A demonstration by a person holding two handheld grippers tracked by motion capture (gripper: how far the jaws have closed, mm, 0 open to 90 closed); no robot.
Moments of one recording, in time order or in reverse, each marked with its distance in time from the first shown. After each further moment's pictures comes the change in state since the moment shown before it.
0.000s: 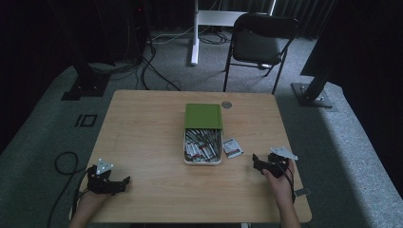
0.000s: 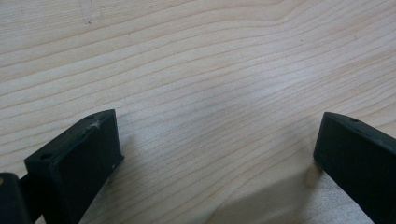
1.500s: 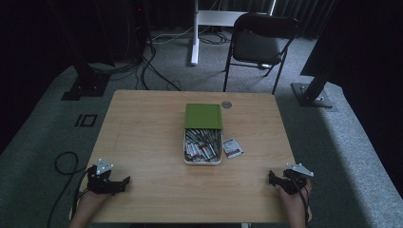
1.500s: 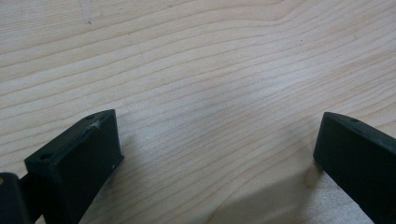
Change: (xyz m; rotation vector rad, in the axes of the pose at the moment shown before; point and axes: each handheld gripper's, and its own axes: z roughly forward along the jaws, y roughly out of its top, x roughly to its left) left arm 0.000 0.000 0.000 0.002 0.000 0.003; right arm -0.036 -0.047 -0.033 0.136 -0.155 0.084
